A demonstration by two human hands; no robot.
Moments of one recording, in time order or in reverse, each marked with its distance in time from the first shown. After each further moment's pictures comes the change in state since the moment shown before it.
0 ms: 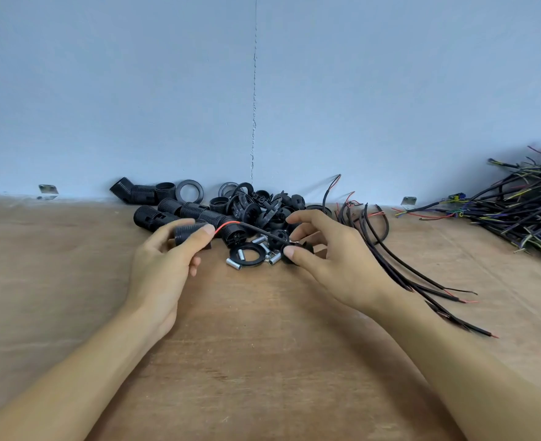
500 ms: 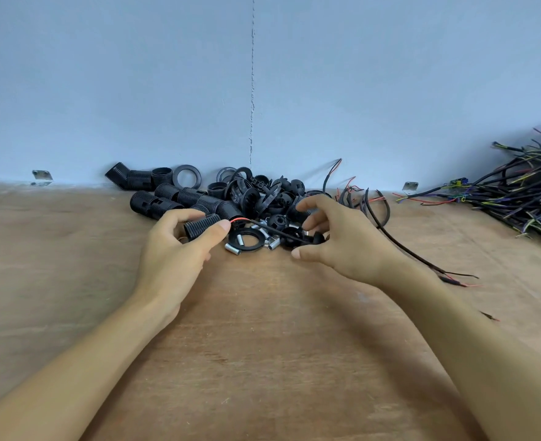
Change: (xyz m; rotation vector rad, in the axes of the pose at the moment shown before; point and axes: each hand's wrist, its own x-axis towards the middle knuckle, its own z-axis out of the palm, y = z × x) left_hand -0.008 -0.004 0.006 0.272 -0.040 0.078; right_hand 0.008 0.002 -0.015 -0.190 -0.132 0.174
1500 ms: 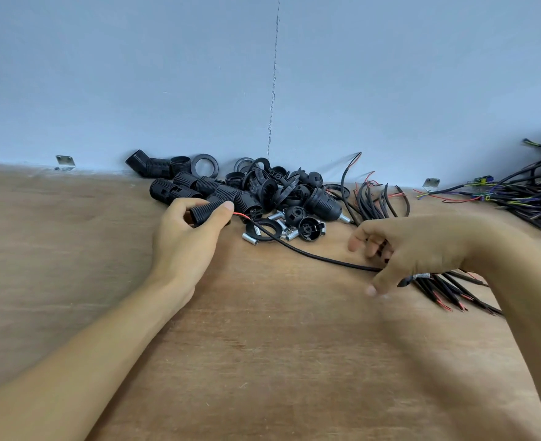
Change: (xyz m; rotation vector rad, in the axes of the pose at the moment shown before) left_hand 0.007 -0.005 -0.003 0.021 0.134 -0.041; right_hand -0.015 -0.012 -0.059 -0.371 -0.586 0.307
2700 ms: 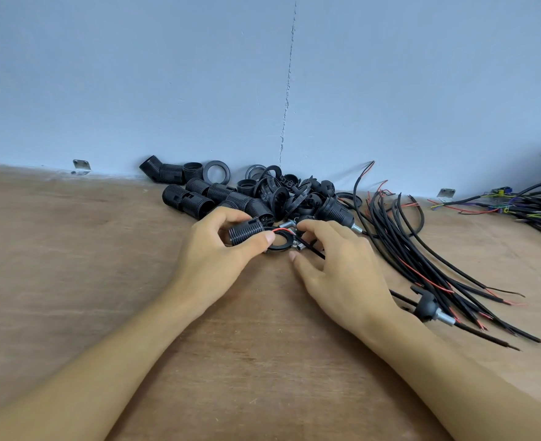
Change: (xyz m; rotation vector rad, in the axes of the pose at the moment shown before) left_hand -0.017 0.011 0.002 0.135 -0.233 0.150; right_hand 0.042 -0.066 0.090 0.198 0.884 -0.341
